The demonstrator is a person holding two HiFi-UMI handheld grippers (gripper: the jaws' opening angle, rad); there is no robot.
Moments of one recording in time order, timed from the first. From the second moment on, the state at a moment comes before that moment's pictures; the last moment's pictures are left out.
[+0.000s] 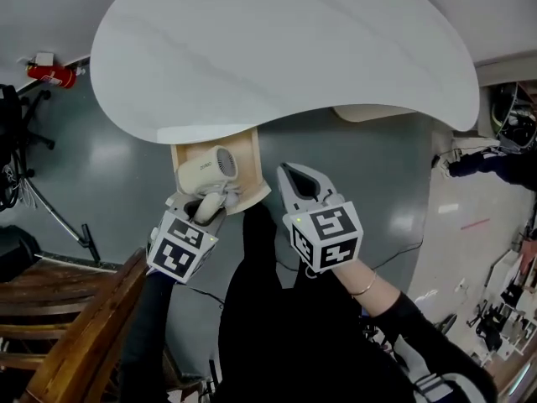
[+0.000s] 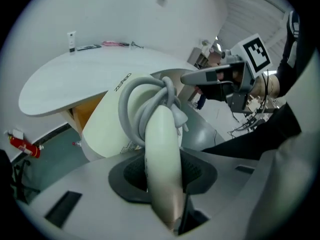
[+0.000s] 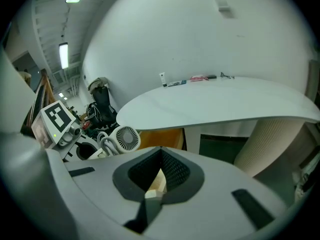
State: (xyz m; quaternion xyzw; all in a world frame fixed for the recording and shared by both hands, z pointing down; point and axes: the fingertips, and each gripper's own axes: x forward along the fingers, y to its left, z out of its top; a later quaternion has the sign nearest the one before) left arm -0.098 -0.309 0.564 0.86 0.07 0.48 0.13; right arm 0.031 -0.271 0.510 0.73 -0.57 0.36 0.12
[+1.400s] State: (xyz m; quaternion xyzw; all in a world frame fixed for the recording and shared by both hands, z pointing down) left arm -0.087 -0.344 0.672 0.65 0.25 0.71 -0.02; right arm 0.022 -0.294 0.605 0.66 -0.58 0.45 0.15
